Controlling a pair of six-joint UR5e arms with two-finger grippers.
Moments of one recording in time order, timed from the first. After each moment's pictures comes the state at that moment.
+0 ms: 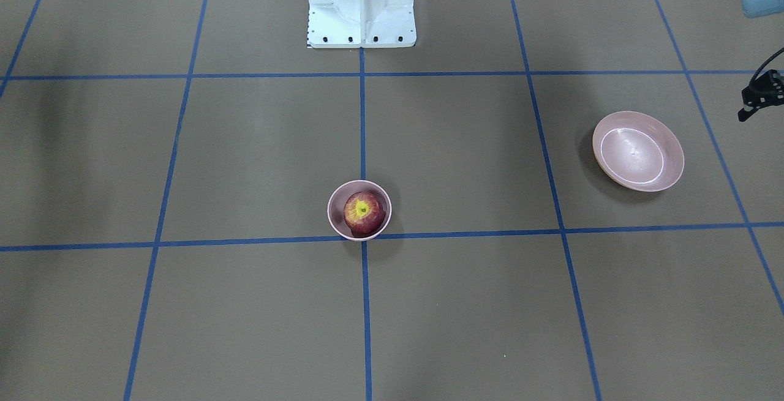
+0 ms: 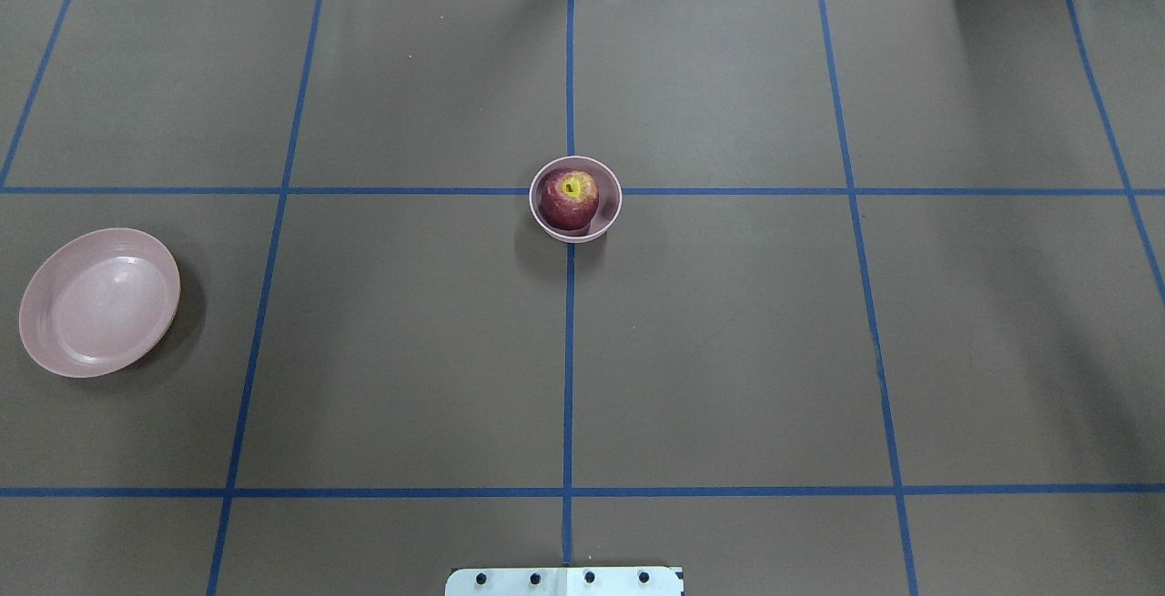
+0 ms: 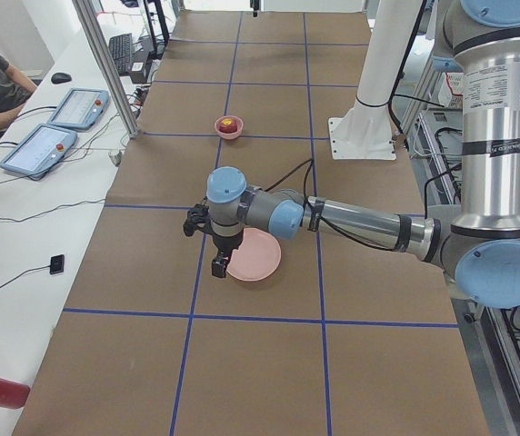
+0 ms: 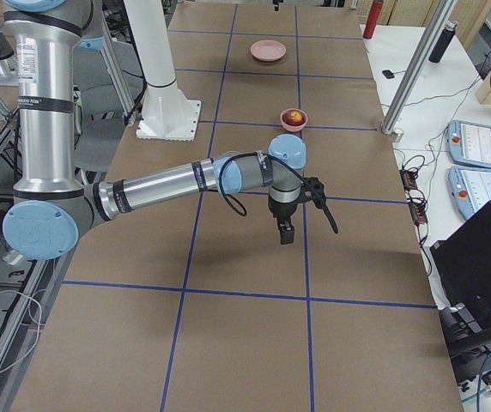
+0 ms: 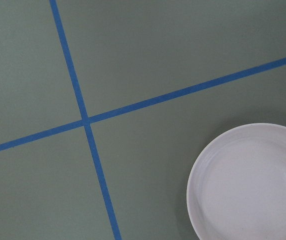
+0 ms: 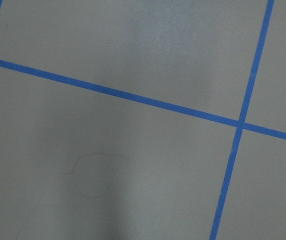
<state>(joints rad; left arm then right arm) -1.36 -1.49 -1.81 -1.72 -2.31 -0.09 1.38 -1.62 1.90 -1.63 2.28 0.06</state>
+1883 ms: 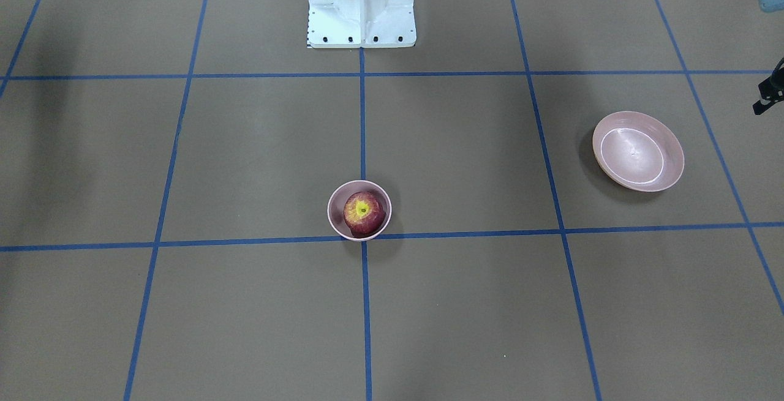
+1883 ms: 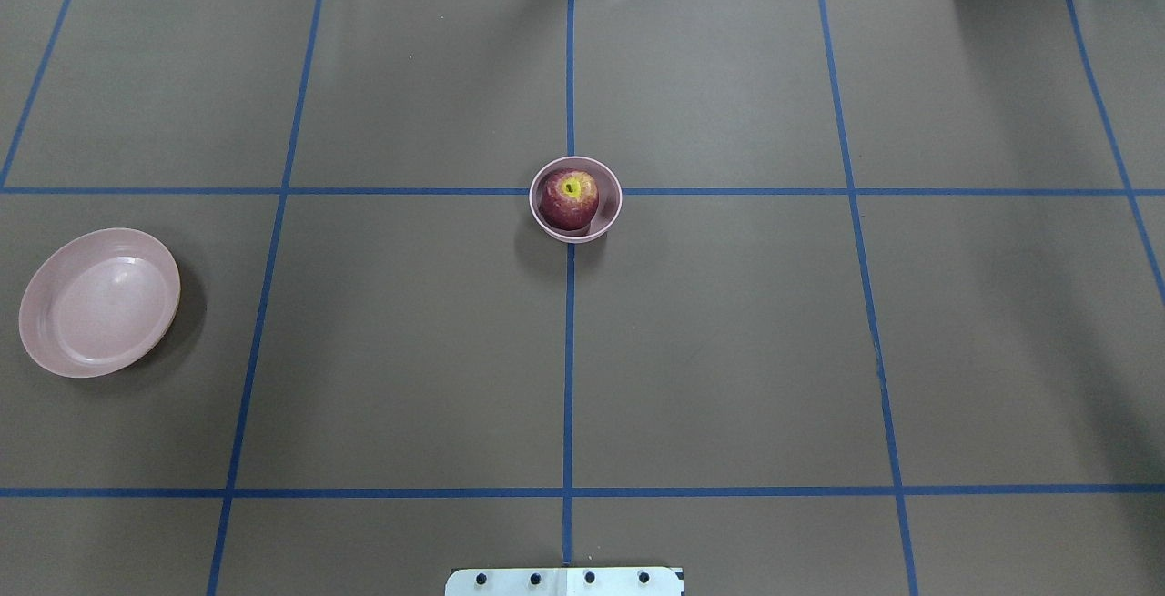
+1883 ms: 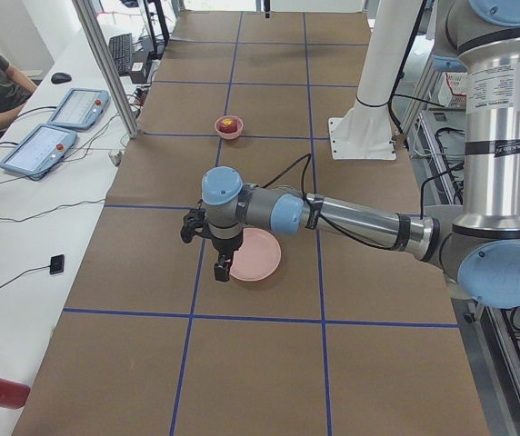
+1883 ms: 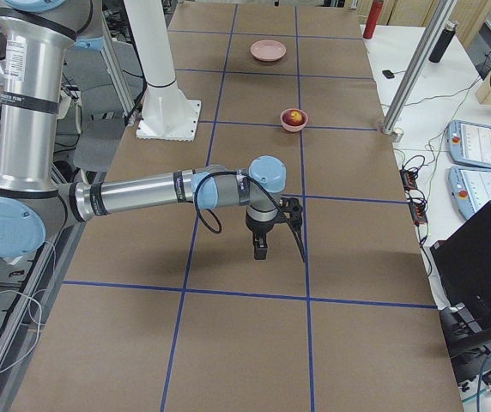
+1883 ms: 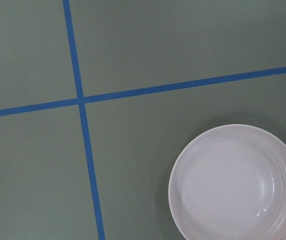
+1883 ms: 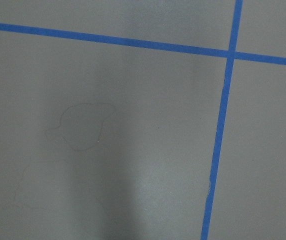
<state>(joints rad) -1.41 -1.50 -1.83 -1.58 -2.31 -0.07 1.39 -1.74 1.91 -1.62 2.33 0.09</state>
